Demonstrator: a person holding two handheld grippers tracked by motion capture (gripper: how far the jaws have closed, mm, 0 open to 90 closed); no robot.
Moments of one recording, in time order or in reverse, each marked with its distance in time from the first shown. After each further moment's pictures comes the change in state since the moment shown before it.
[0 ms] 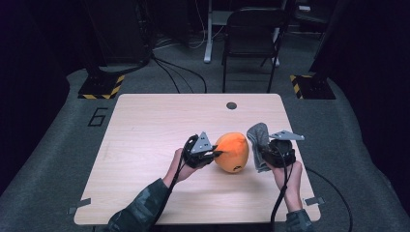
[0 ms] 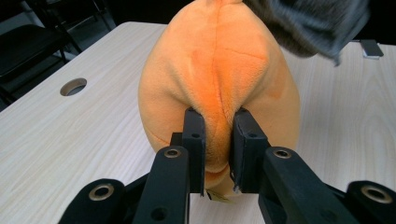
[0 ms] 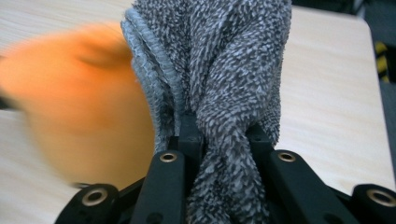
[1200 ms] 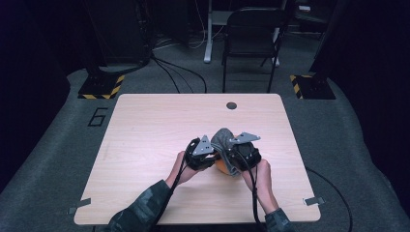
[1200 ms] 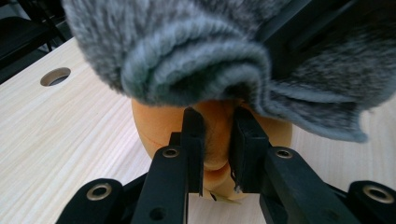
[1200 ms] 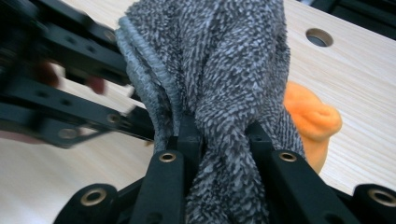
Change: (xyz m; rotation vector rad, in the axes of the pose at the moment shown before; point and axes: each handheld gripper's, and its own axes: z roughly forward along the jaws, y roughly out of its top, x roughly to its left) left arm 0.002 -0.017 0.016 -0.011 -0.030 -0.018; right arm 0.082 0.012 0.036 0.079 0.076 -0.187
